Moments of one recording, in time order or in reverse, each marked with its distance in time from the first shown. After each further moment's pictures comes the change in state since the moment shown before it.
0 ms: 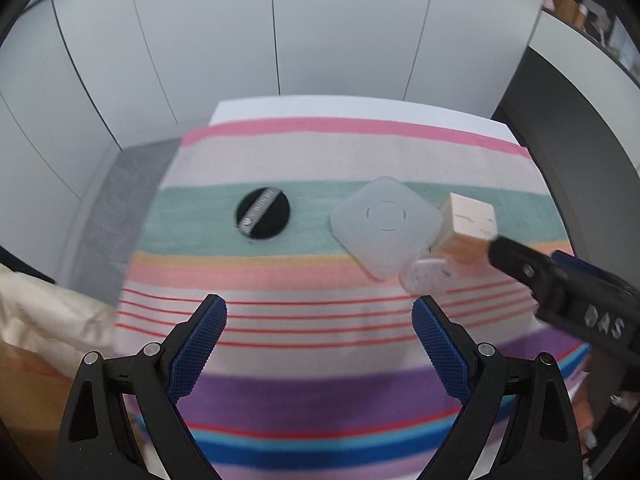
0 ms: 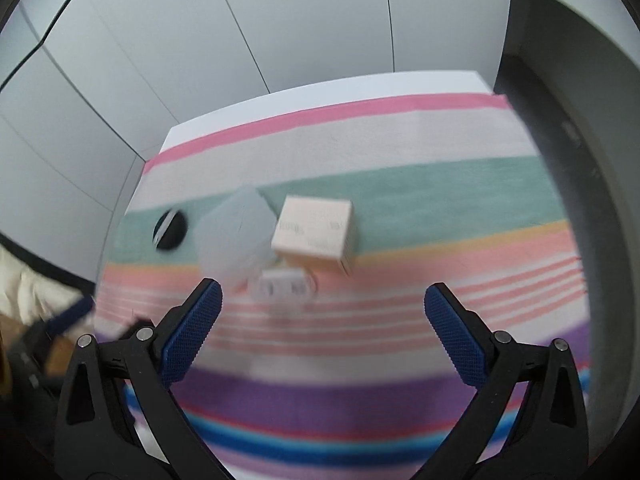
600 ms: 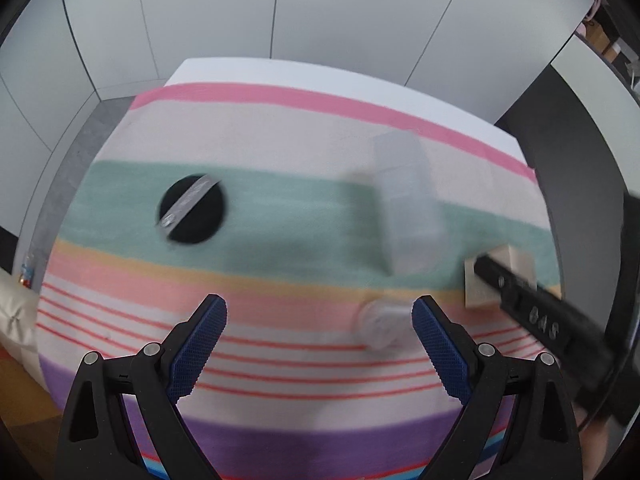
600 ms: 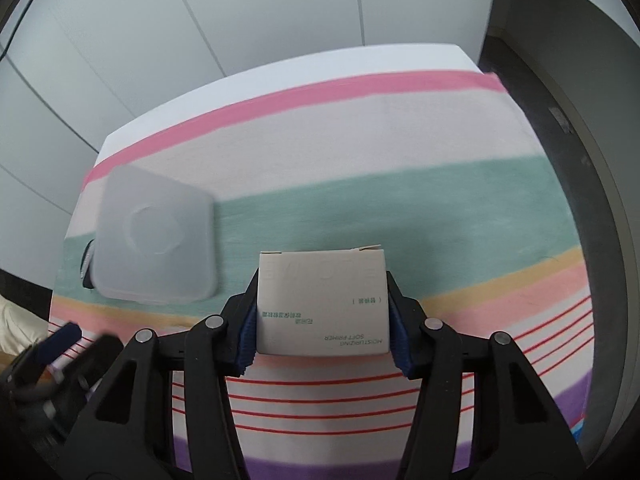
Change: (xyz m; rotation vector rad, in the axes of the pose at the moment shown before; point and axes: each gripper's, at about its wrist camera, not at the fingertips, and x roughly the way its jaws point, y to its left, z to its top) left arm 0.057 -0.031 0.032 -0.149 0.091 -0.076; right arm 0.059 -0.049 0.023 0.041 0.050 -0.081
